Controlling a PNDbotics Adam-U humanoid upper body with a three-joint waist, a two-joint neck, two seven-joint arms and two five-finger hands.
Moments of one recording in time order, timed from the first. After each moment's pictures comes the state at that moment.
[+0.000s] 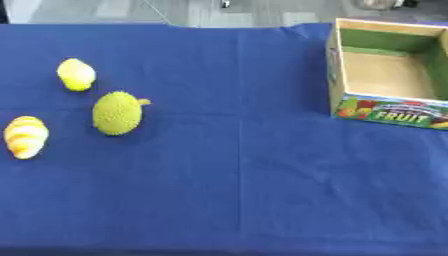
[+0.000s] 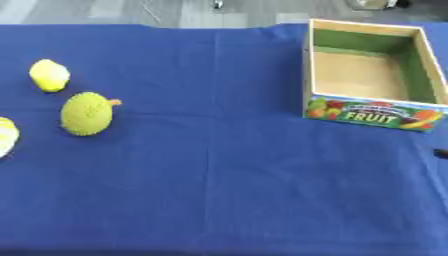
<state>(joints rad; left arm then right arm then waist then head) -0.65 1.04 -0.32 -1.38 -0.35 0.51 -0.71 0.30 -0.50 -0.23 -1.98 -0.36 -0.12 -0.22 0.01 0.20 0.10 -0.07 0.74</state>
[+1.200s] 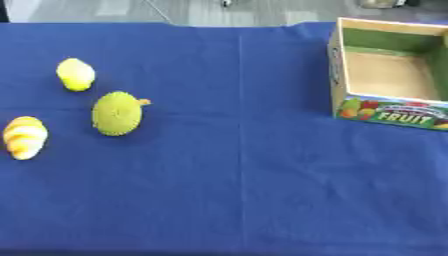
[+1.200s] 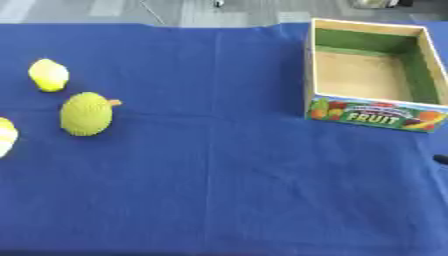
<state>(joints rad) -0.65 0.96 -0.35 -1.31 -0.39 0.55 -0.65 0.29 -0.48 -0.23 -1.98 -0.36 -0.10 -0.22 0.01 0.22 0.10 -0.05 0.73</state>
